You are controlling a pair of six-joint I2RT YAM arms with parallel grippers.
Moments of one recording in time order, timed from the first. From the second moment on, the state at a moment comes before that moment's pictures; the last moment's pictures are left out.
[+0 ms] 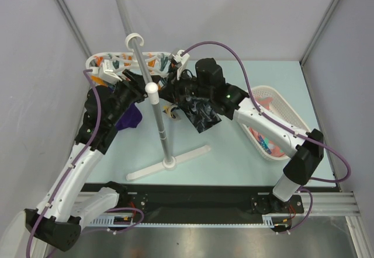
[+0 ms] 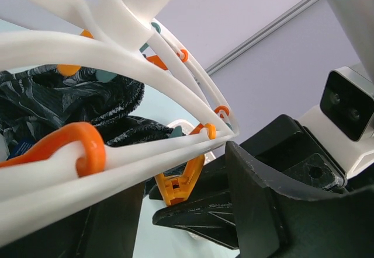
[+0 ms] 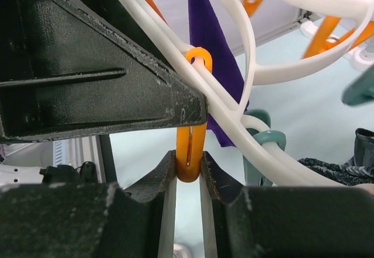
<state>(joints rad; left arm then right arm) -0.36 0.93 1.04 -0.07 0.11 -0.83 0.85 1.66 1.66 -0.15 -0.40 0.16</state>
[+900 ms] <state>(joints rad) -0.38 0.94 1.04 -0.09 0.10 -0.86 0.87 1.64 1.66 -0.15 -0.32 0.13</state>
